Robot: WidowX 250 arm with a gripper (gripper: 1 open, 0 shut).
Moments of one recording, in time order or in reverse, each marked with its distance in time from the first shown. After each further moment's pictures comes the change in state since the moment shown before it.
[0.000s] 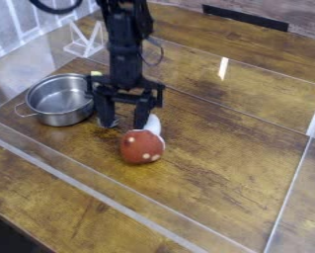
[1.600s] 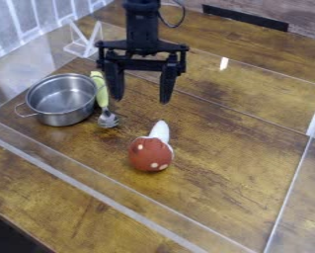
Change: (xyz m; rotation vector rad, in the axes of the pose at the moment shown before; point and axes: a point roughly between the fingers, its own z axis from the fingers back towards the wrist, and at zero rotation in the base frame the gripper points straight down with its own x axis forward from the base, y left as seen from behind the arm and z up) arm -0.013 -0.015 0.058 -0.024 -0.039 0.169
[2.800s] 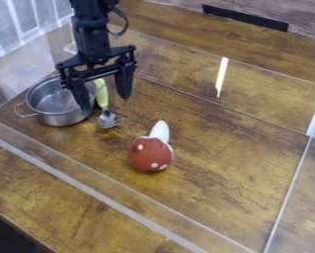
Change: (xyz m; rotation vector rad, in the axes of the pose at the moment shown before) arm 0.032 0.044 -0.028 -0.071 -0.034 0.538
